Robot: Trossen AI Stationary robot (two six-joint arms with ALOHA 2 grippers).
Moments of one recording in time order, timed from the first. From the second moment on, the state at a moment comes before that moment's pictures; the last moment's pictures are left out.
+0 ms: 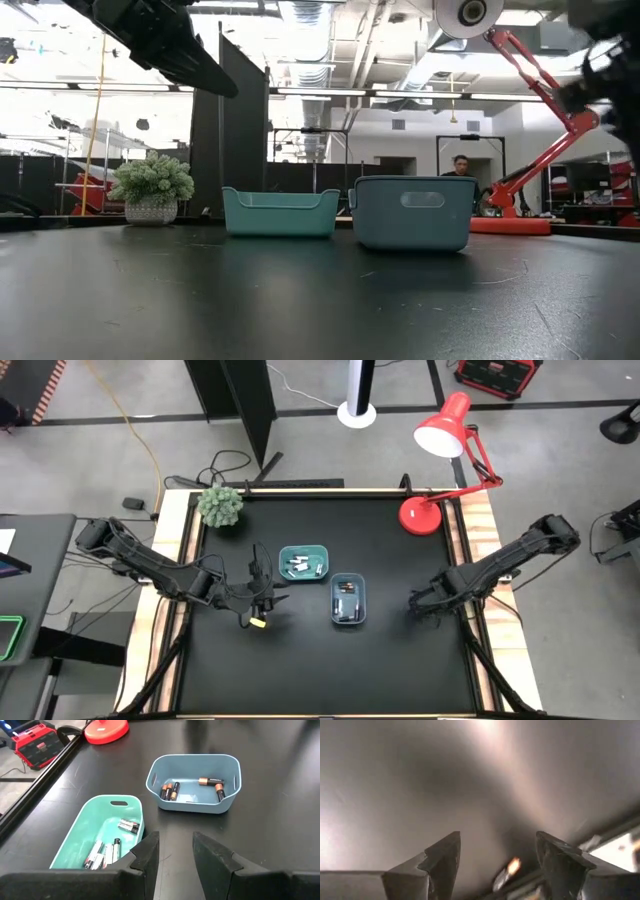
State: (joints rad) left arm -0.37 1.20 0.72 -0.11 -0.59 -0.19; right arm 0.43 1.17 0.74 -1.20 0.12 0.90
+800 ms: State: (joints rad) left arm -0.37 1.20 0.72 -0.11 -0.59 -0.19; right arm 0.29 1.70 0.84 -1.37 -0.11 0.61
